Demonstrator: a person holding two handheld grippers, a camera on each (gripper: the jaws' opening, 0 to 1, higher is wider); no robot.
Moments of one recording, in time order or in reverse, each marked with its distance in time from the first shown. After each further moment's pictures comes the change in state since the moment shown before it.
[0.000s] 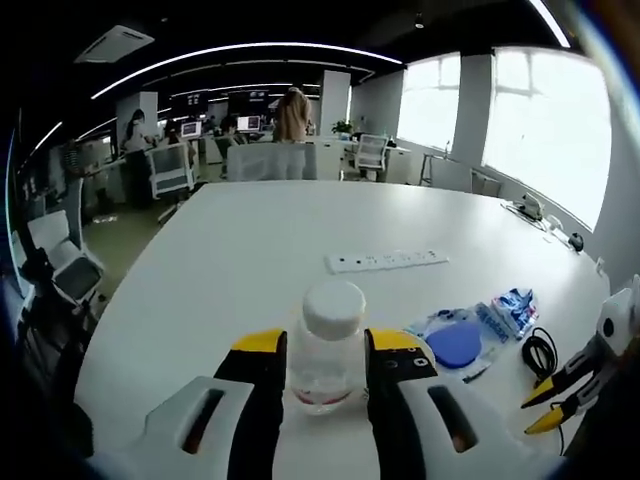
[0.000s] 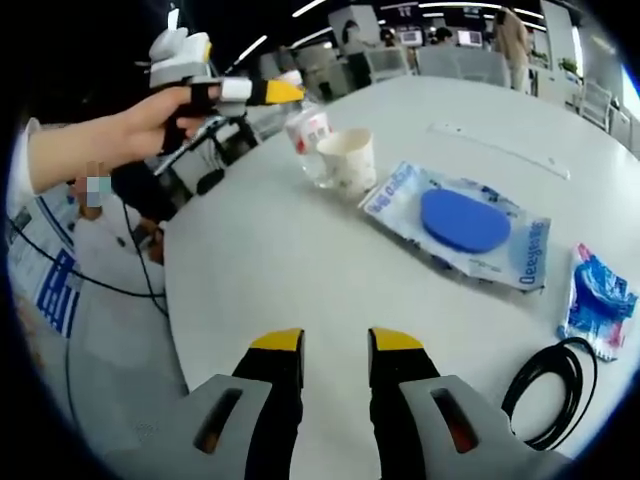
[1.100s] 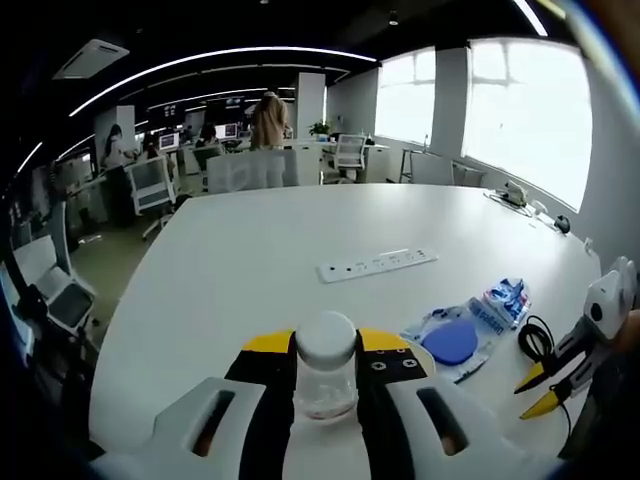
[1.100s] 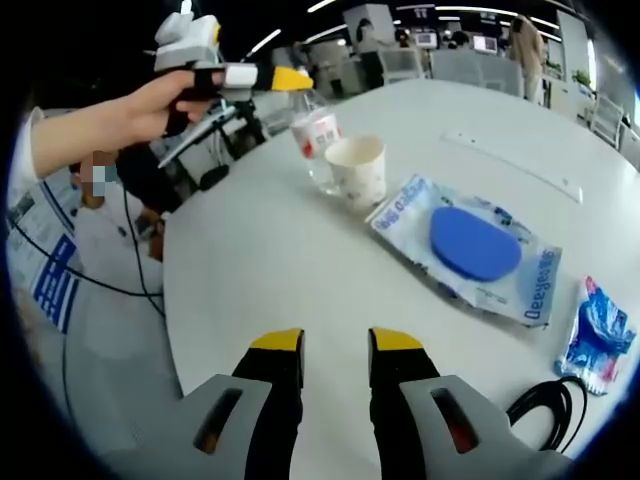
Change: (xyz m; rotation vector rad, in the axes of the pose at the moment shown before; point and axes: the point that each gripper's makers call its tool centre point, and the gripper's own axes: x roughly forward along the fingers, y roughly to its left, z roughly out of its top) left arm 0.005 -0.002 0.022 0.112 0.018 -0.070; right arm 0.010 -0.001 0.016 -0.059 0.018 0.019
